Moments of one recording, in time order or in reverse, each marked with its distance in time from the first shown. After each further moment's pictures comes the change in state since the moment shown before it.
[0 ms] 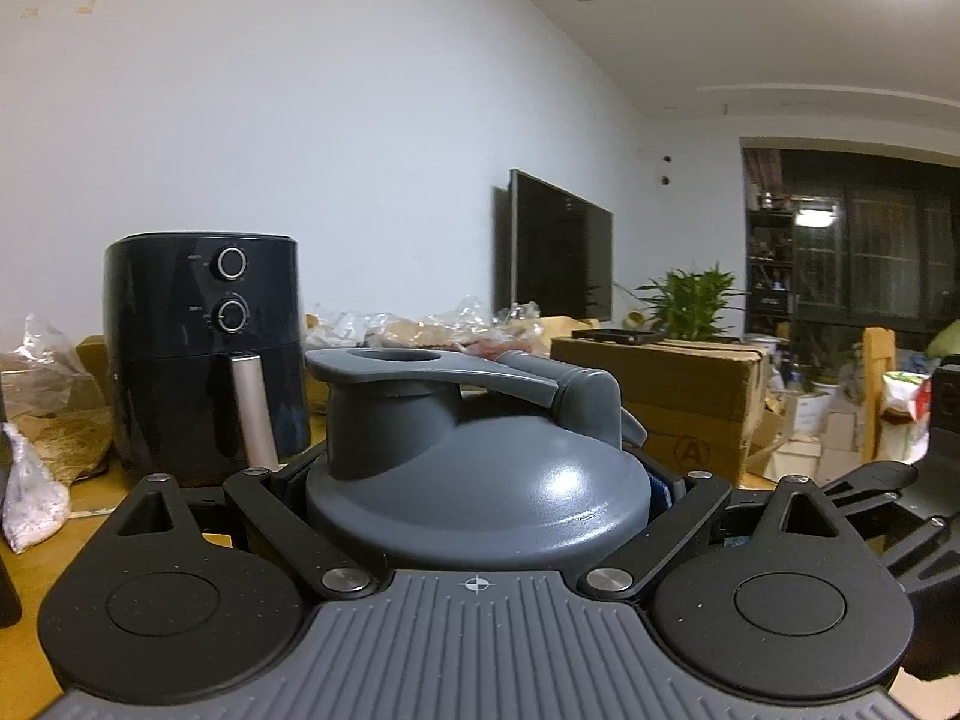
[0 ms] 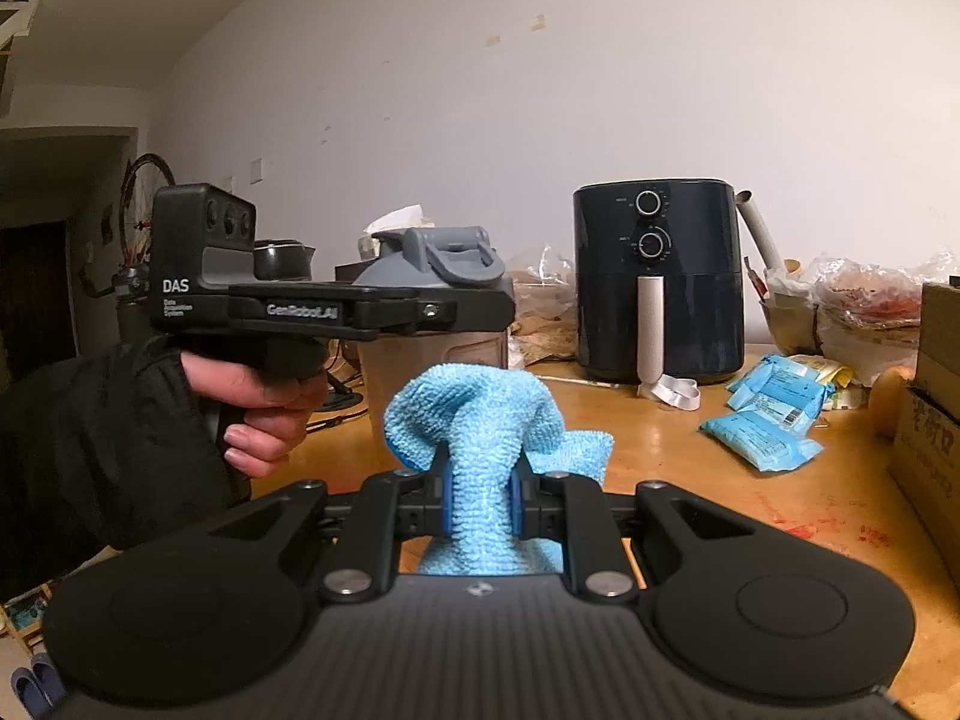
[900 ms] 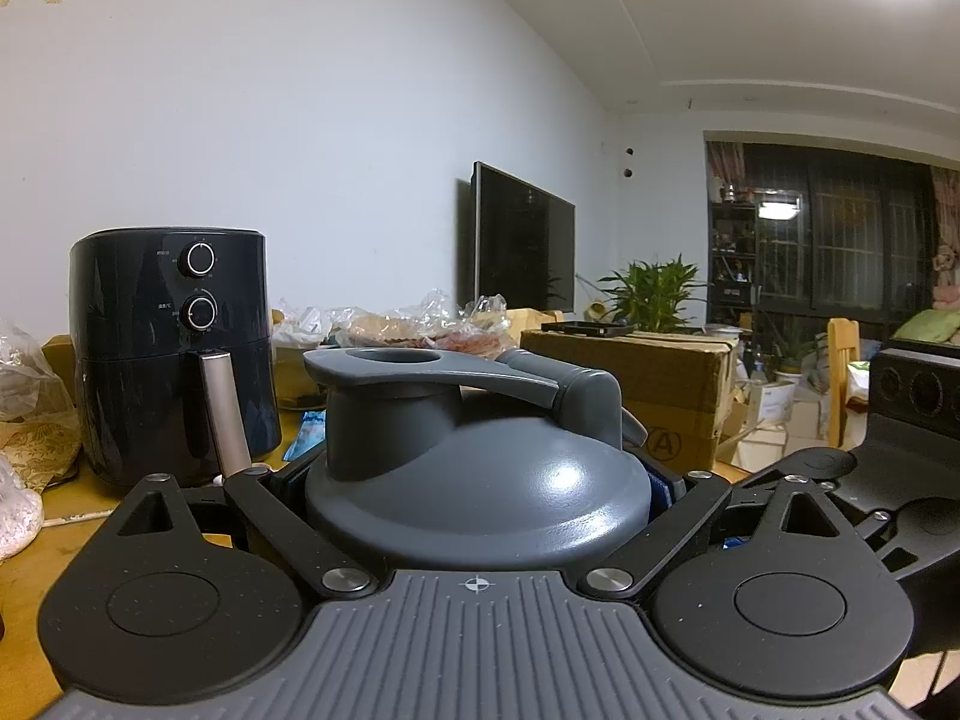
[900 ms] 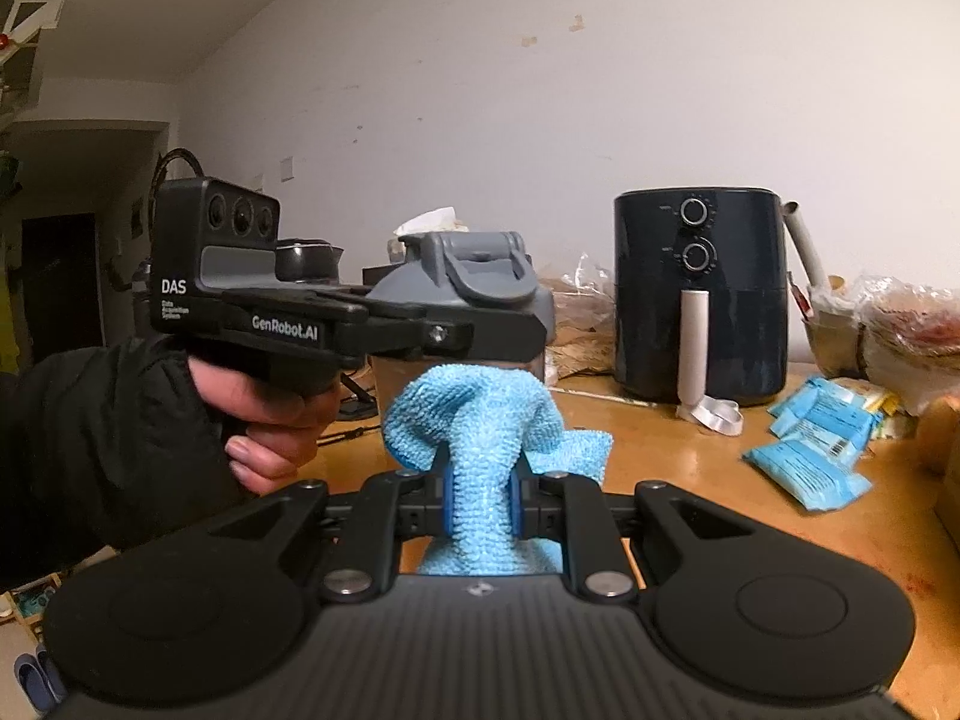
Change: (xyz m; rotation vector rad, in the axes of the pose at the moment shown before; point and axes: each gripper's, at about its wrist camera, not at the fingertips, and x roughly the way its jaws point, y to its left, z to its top) left arm 0.001 0.012 -0.002 0.013 0.016 -0.082; right arm 0.034 0.006 0.012 -0.043 -0.010 0.073
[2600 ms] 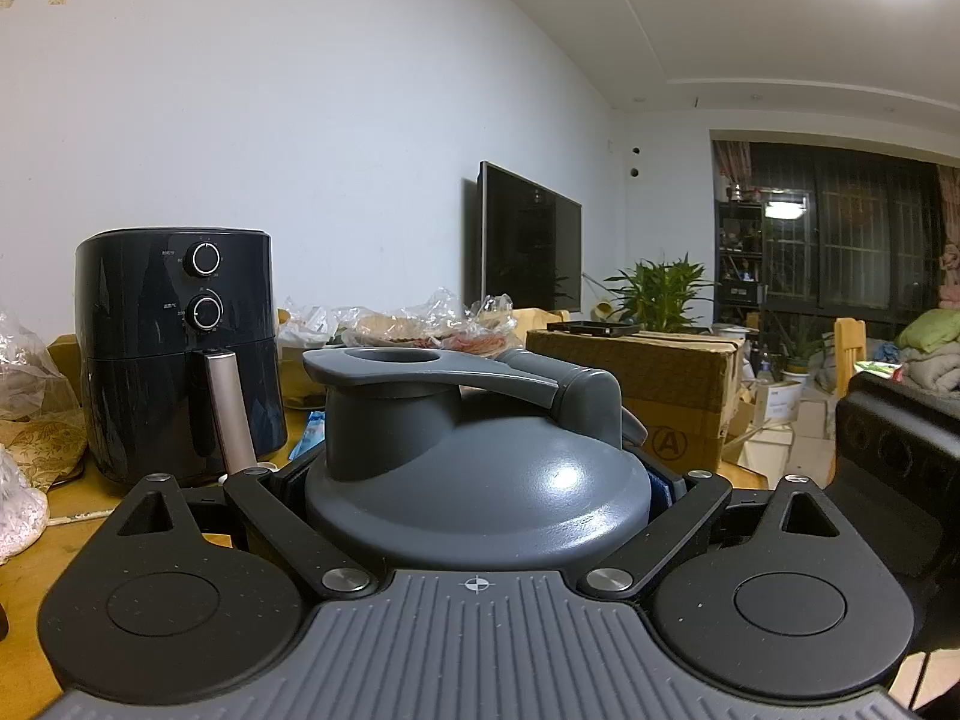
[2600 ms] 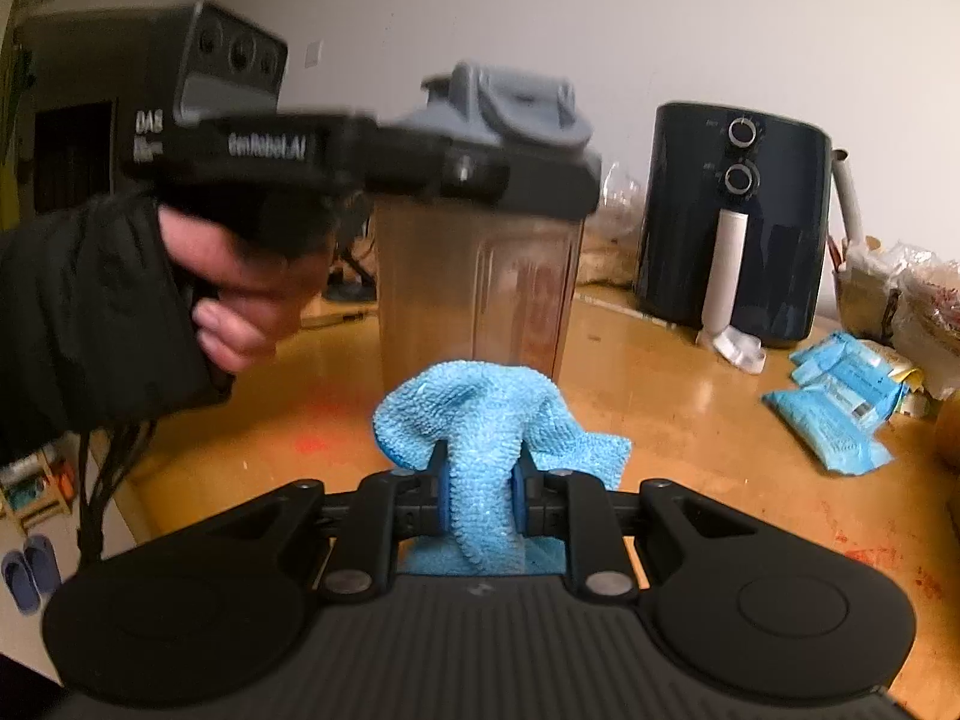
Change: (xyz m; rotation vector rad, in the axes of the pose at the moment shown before) left arm 0.003 0.001 0.001 0.000 0.000 0.013; right arm 0.039 0.001 -0.019 -0.118 0.234 0.013
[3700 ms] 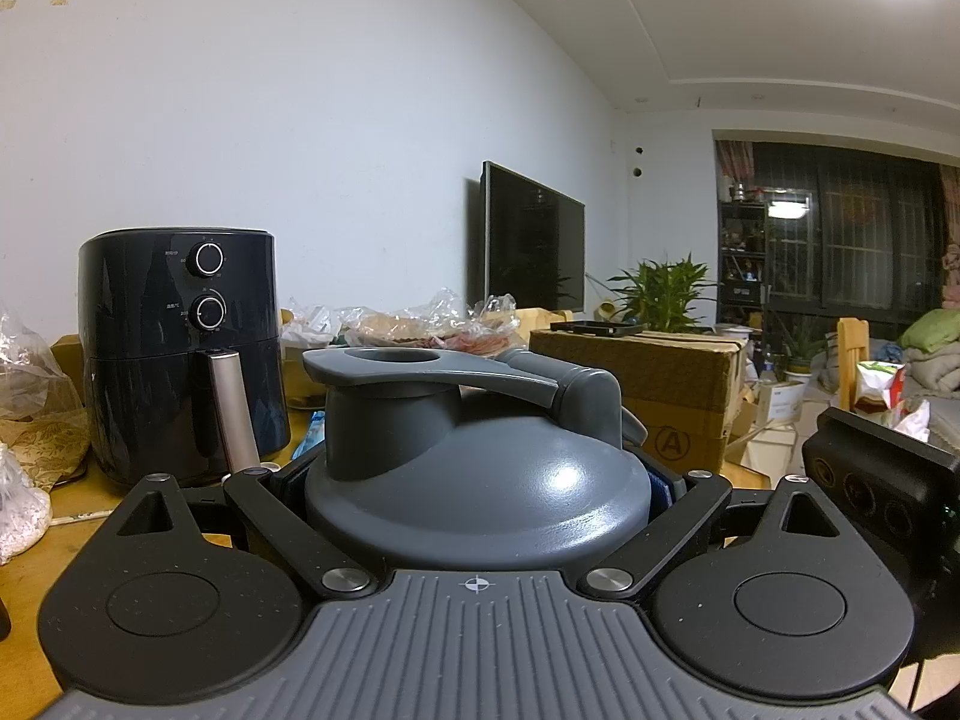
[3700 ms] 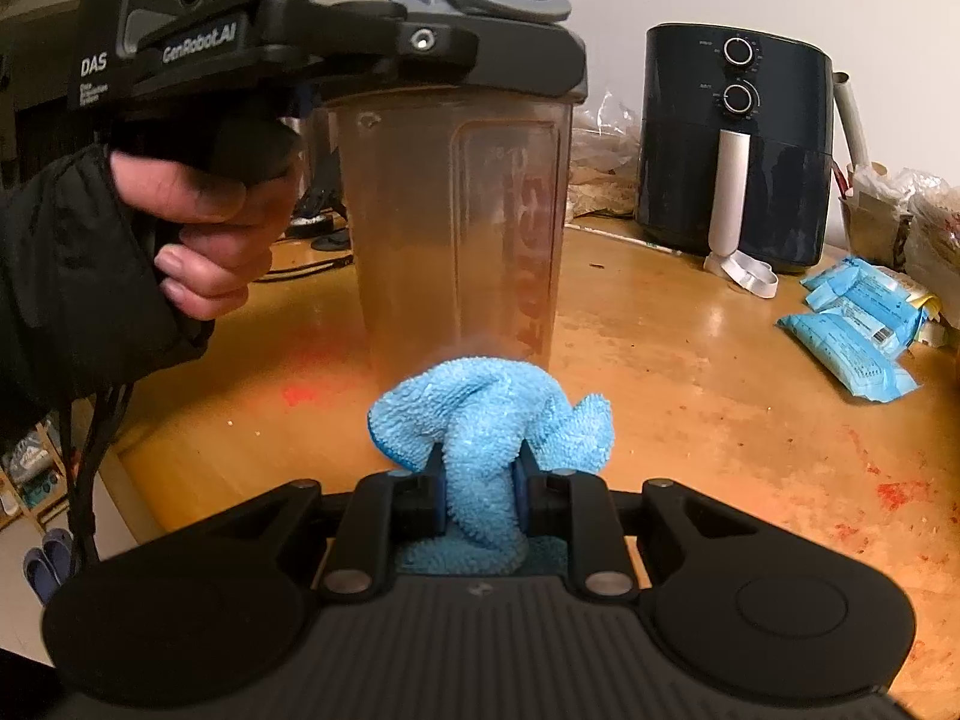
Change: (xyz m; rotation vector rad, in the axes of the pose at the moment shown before) left arm 0.002 -0.001 0.003 -0.001 0.002 0.008; right arm 0.019 -0.005 -0.009 0.080 0.097 0.016
